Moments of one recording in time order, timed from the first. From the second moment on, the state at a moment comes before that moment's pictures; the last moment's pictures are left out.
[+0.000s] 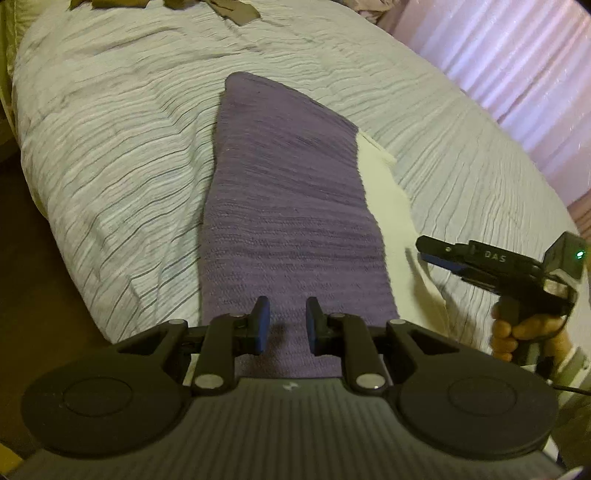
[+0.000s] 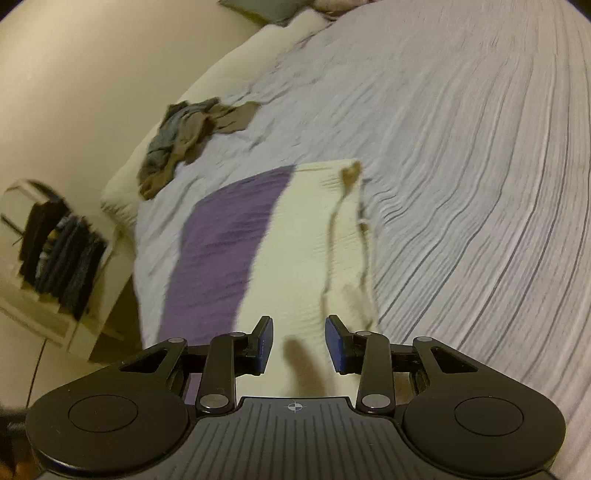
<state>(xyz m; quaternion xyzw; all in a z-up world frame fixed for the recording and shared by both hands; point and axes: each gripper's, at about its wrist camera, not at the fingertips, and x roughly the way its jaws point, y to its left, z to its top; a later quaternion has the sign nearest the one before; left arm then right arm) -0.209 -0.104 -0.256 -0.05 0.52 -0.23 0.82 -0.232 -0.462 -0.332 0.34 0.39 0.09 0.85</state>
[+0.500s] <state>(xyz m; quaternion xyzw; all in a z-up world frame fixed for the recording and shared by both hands) -0.197 -0.100 -0.289 -0.02 0.55 -0.22 0.81 -0.225 -0.450 -0.332 0.30 0.42 0.05 0.85</state>
